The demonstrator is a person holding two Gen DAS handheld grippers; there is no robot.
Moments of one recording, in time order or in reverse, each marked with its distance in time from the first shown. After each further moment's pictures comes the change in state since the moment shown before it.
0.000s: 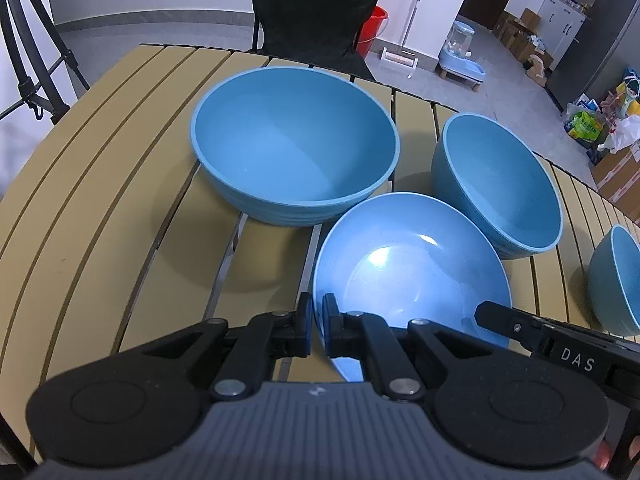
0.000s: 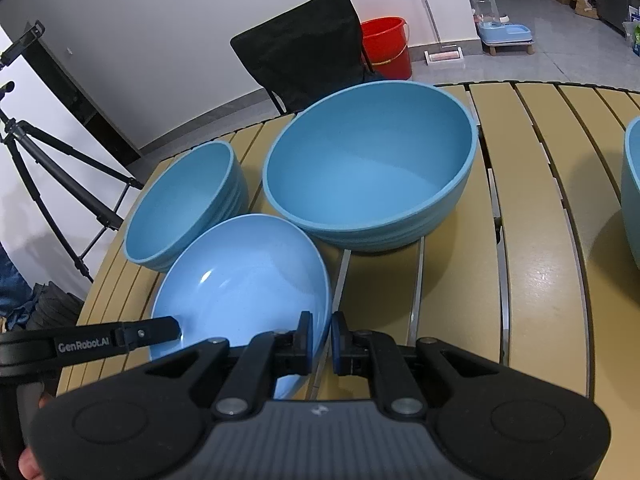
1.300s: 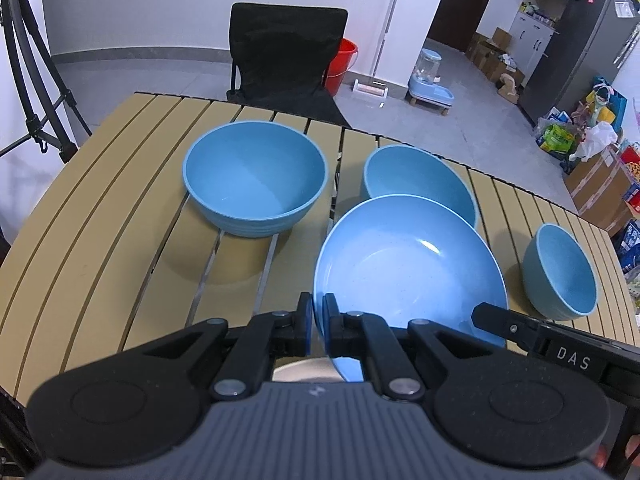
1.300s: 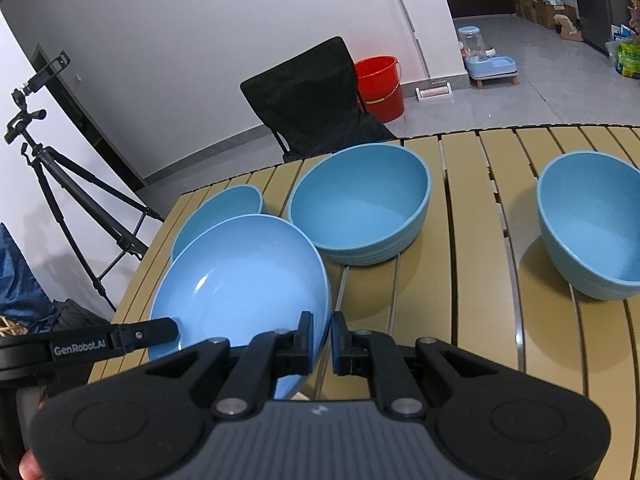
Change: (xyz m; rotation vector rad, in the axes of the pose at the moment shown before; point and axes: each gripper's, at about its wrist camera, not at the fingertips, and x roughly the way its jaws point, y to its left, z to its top) left arm -0.087 -0.032 -0.024 0.044 -0.101 -0.045; right arm -0.094 0.005 -0.017 0.004 -0.108 -0.006
